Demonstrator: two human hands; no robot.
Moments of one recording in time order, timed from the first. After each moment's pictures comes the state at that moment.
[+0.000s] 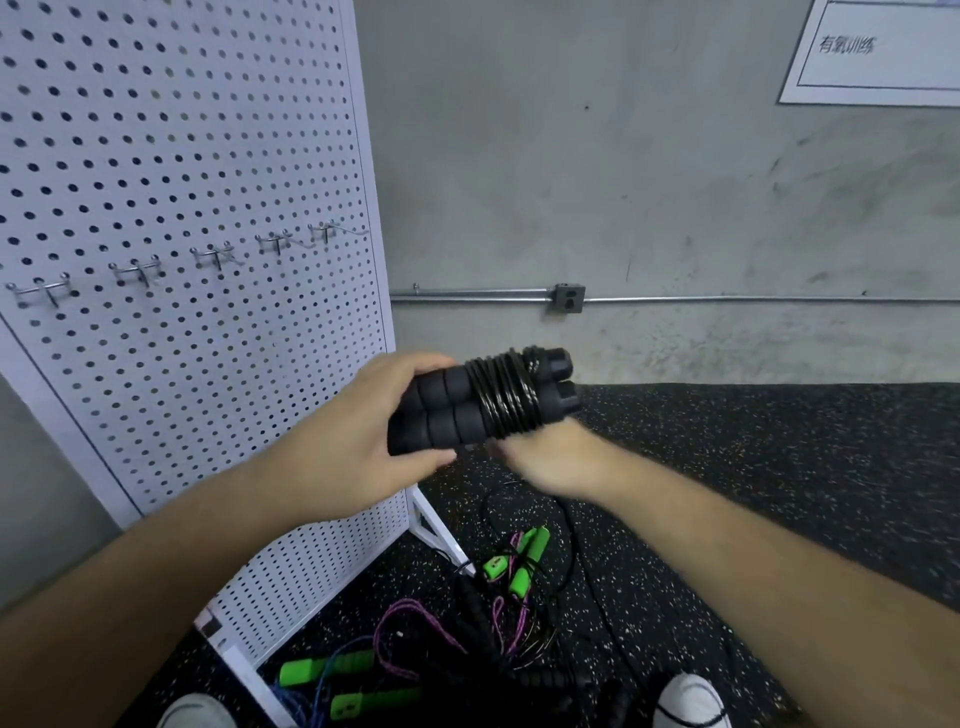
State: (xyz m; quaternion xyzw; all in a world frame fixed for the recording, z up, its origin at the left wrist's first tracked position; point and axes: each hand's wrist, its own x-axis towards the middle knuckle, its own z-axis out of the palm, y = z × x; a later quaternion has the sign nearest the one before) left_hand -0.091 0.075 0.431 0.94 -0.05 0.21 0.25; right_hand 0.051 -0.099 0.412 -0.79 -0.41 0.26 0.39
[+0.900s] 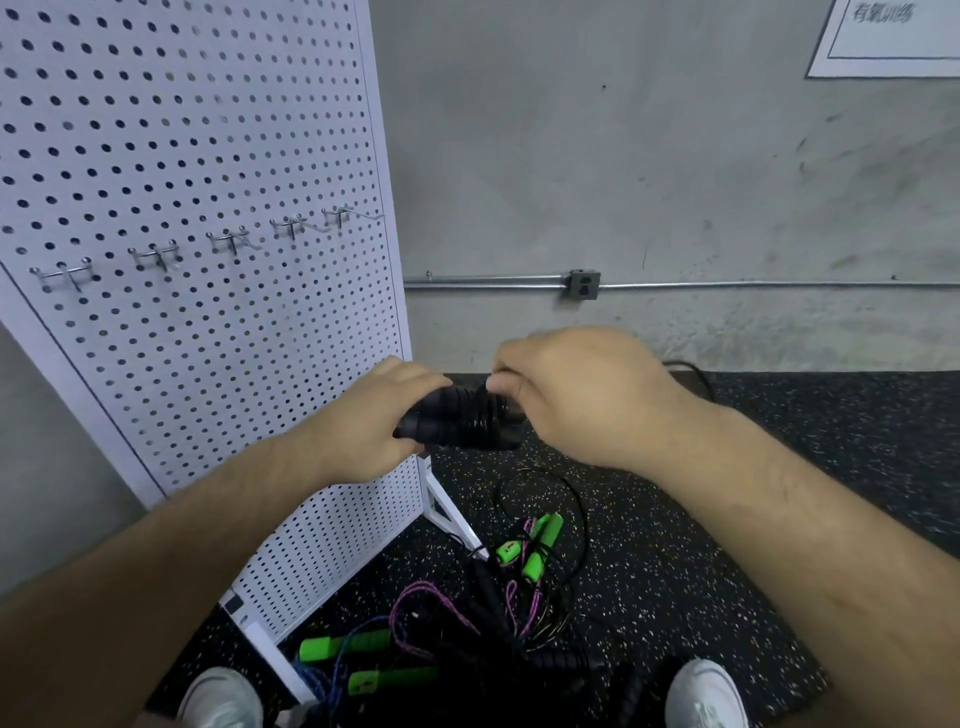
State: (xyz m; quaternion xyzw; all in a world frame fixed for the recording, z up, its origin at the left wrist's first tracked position) left_hand -0.054 0.117 0.396 0.98 -0.02 0.12 0.13; right_hand 0.025 -0.113 0.477 -0.83 -0.54 -0.17 0.03
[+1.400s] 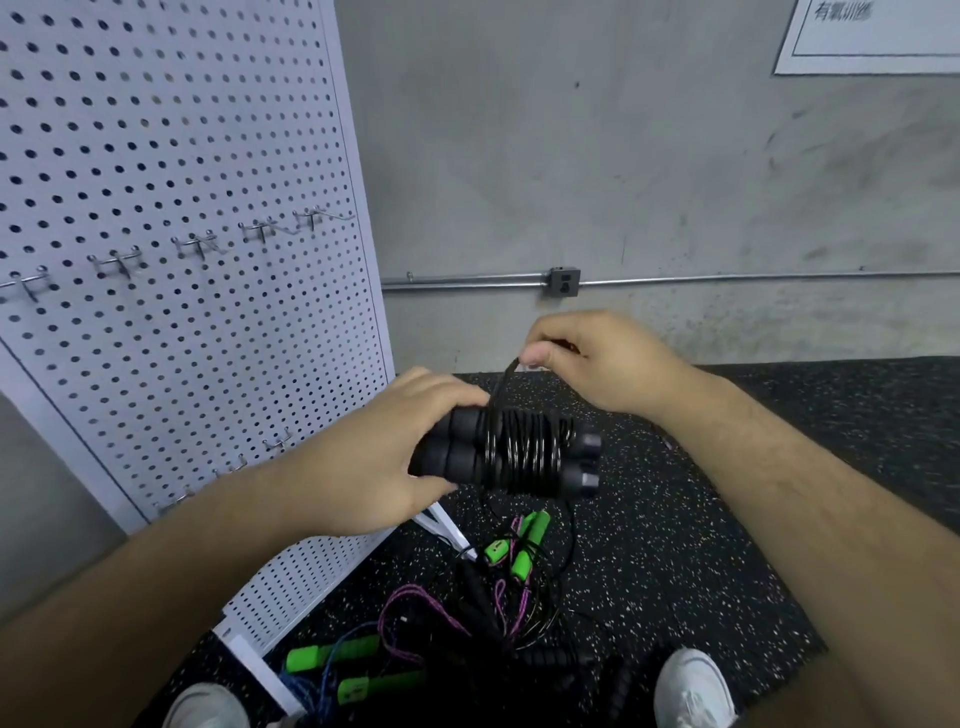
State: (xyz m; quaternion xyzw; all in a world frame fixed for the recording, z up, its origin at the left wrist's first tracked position) left_hand -0.084 0.055 0.429 0.96 -0.12 0.13 0.22; right_hand 0.099 -0.131 0.453 -0.84 -0.49 -0.08 0.20
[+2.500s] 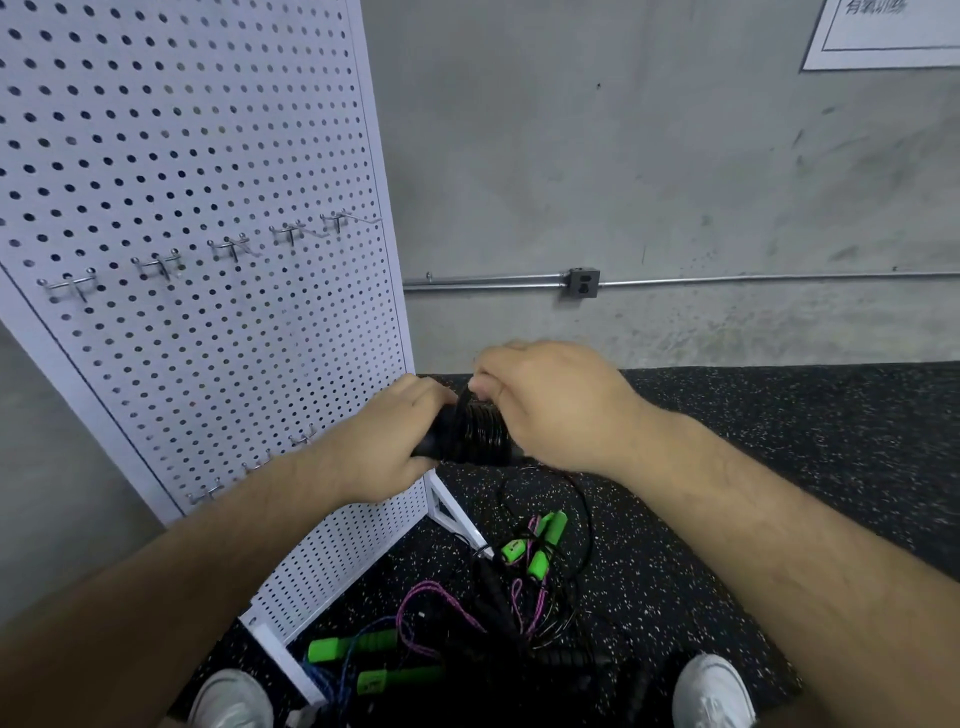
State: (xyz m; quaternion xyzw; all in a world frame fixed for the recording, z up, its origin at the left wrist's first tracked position) left_hand -0.058 0.096 0.390 0.99 -0.04 0.12 0.07; right_hand 0.028 -0.101 0.455 -0.82 -0.55 -0.13 0.12
